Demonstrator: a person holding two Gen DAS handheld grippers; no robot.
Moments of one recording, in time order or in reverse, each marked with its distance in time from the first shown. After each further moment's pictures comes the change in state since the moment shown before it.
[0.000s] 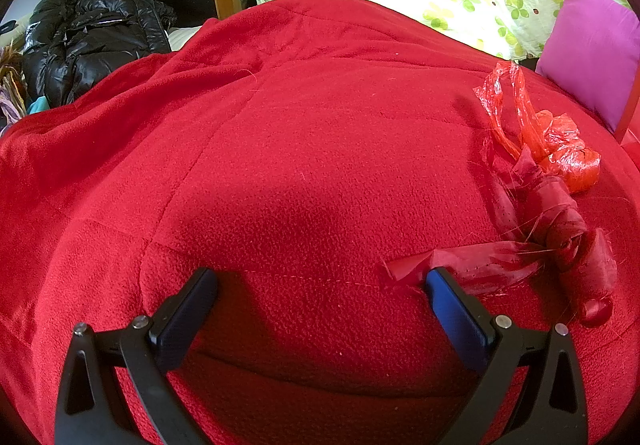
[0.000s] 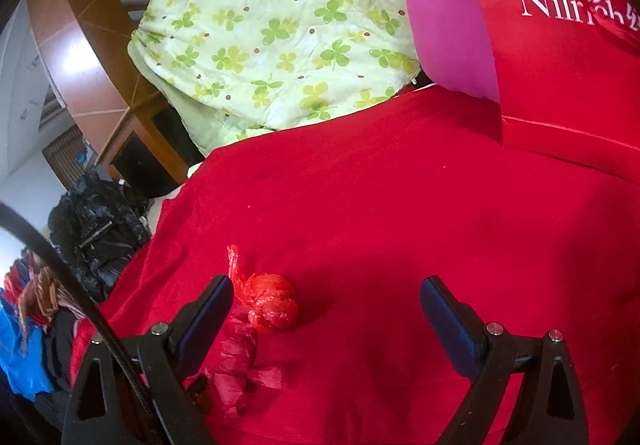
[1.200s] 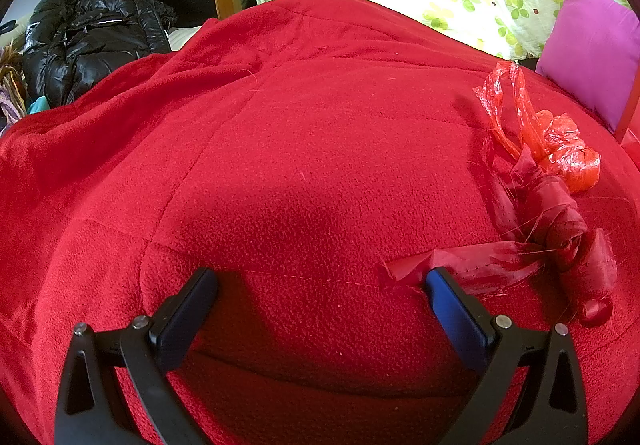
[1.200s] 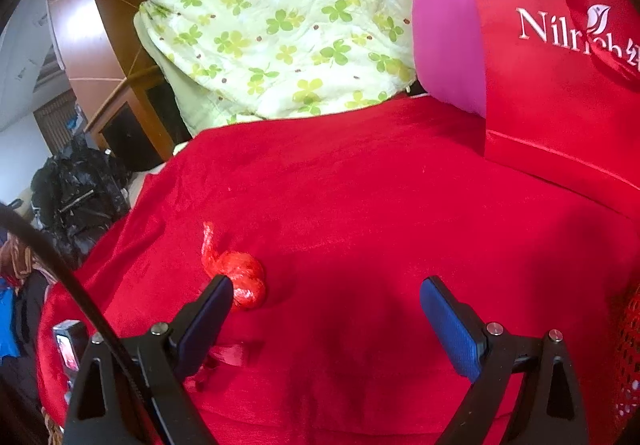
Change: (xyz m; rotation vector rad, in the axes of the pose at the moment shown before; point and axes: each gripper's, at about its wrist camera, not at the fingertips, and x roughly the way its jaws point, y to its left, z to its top) left arm -0.001 0.000 -0.001 -0.001 0.000 0.000; right arm -0.018 -0.005 -0.006 -0.100 -0.017 -0.073
